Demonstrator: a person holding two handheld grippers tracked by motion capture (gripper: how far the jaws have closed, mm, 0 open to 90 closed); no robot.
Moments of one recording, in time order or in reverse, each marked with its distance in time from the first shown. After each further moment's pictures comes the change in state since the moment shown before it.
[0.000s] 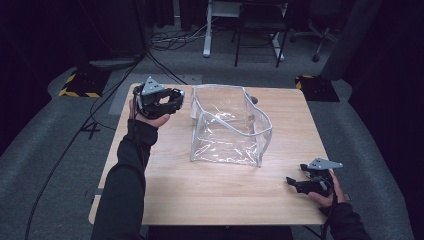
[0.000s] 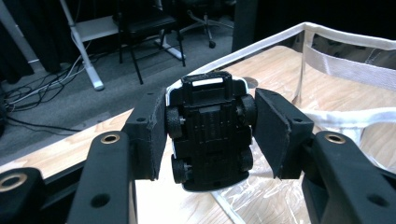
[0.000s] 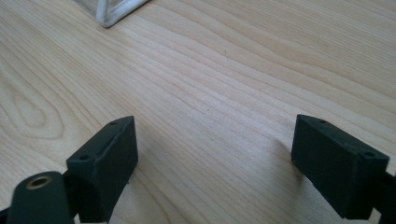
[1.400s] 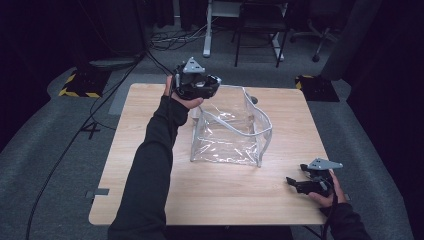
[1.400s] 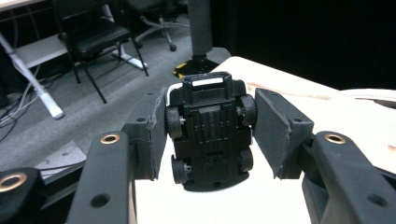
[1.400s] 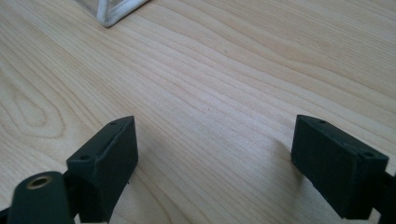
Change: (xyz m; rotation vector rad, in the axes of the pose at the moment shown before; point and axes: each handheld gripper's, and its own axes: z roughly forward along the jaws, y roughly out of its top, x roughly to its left) left arm -0.047 0.070 0.066 0.033 -0.170 0.133; right arm 0.001 0.000 -0.001 0.002 0.000 0.004
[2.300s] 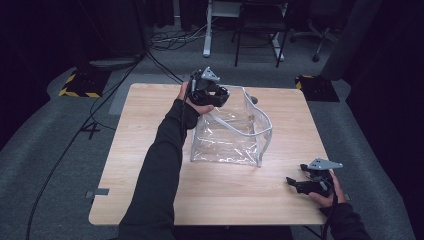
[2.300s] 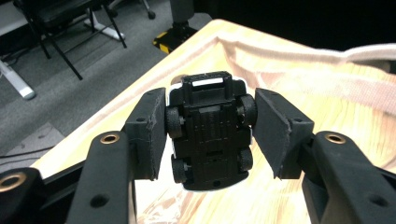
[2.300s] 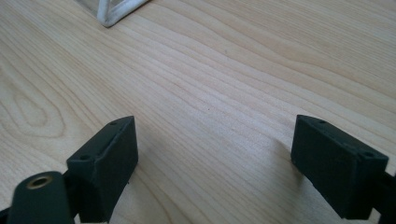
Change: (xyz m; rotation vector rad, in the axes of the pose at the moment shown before) left arm -0.009 -0.013 0.041 0.138 -0.059 0.002; right arm 0.000 0.000 0.000 -0.001 0.000 -0.004
